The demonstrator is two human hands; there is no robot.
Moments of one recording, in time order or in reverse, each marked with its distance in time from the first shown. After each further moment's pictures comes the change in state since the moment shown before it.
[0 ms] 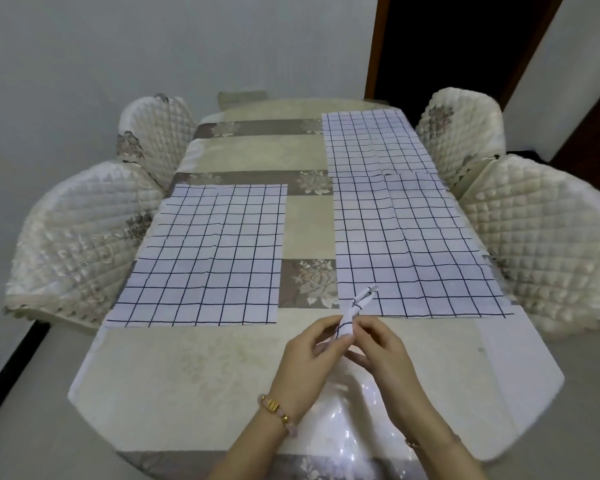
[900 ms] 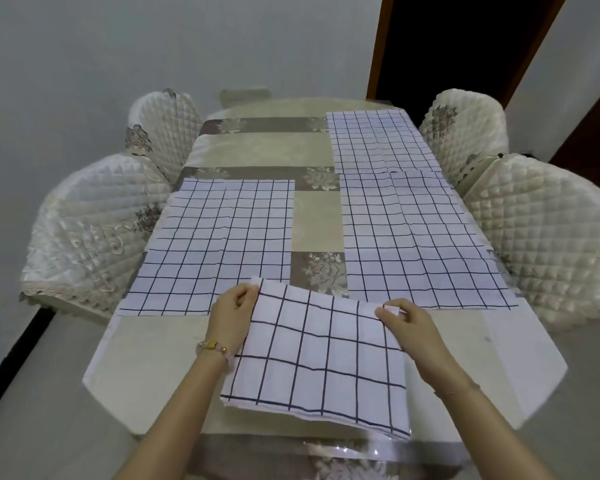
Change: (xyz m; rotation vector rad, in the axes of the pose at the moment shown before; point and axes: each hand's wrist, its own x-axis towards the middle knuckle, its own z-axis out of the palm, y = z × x) left_hand 0.029 -0.032 -0.117 0.320 0.345 -0.028; right_hand 0.044 0.023 -0.039 -0.471 0.180 -0.015
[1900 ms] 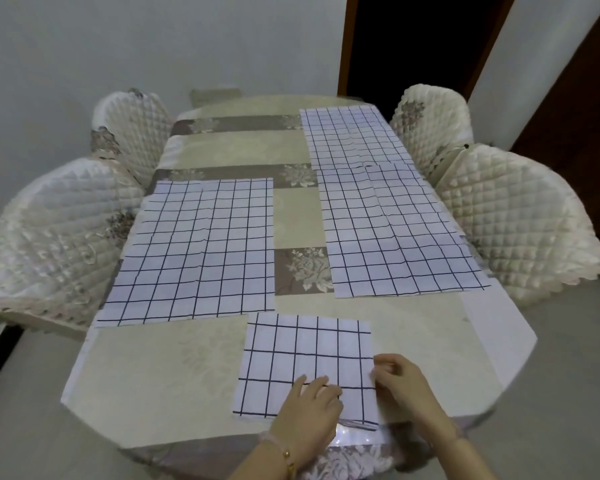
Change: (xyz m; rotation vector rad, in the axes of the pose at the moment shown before) left_hand -0.112 -0.052 0.091 0.995 -0.675 0.809; right_hand -0.049 0.090 0.012 0.003 0.022 0.260
